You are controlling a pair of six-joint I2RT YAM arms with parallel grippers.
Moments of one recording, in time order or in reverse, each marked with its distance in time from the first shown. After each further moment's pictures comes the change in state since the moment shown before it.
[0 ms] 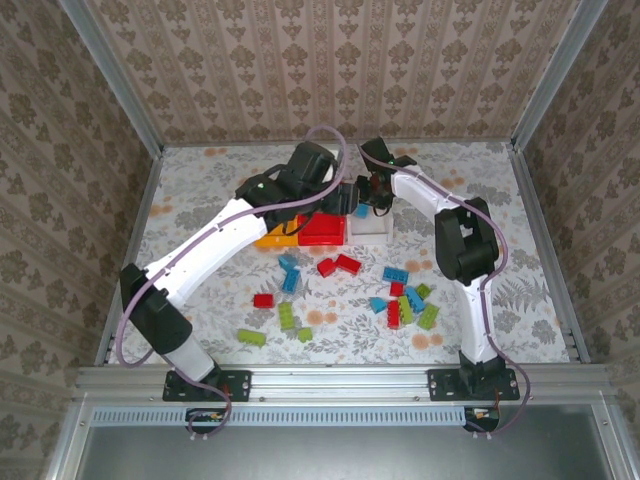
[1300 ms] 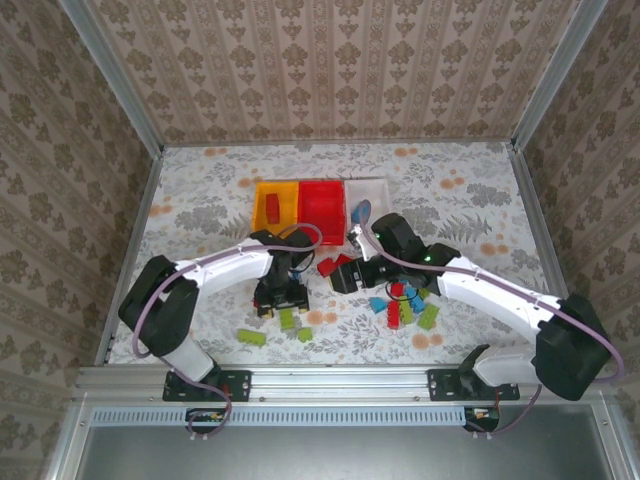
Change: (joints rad) left arm 0.043 -0.018 -0.676 -0.254 0.243 -0.413; right arm 0.318 -0.921 -0.968 0.357 -0.423 -0.170
